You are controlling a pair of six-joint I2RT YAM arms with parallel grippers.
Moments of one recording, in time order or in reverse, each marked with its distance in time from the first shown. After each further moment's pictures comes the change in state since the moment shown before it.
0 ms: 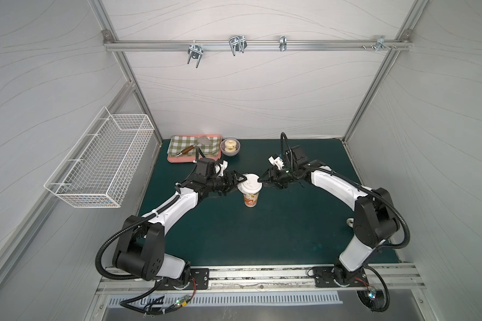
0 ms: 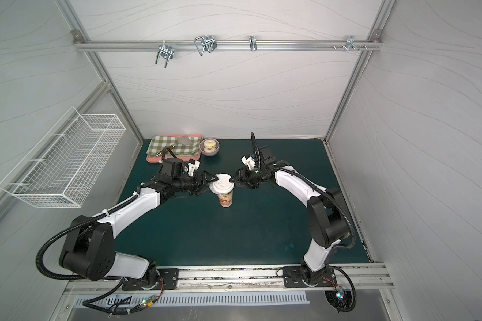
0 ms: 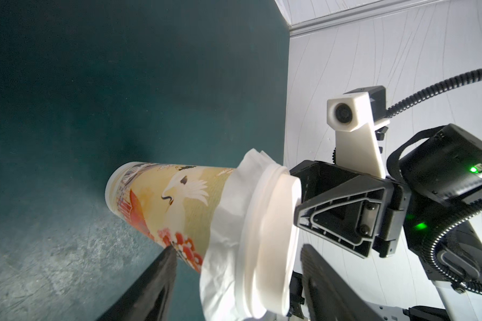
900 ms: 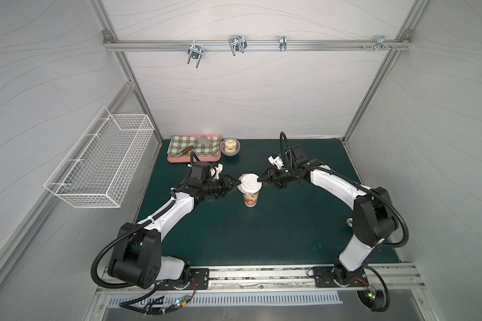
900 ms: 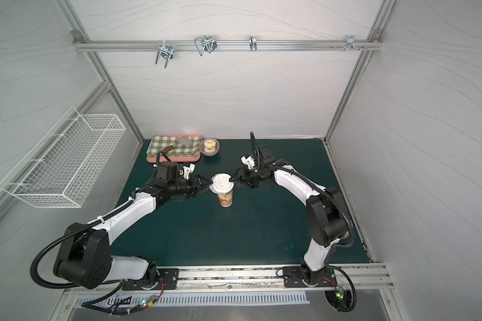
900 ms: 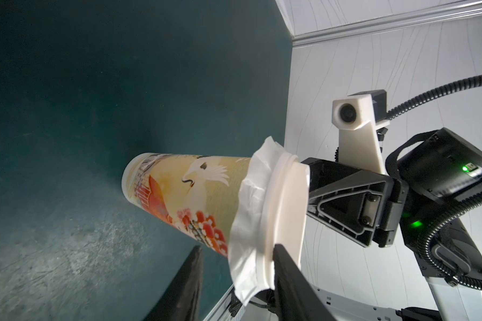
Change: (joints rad) left arm 0.033 -0.060 -0.080 0.016 0.010 -0.030; right arm 0.006 0.012 0.018 -0.013 0.002 -0.004
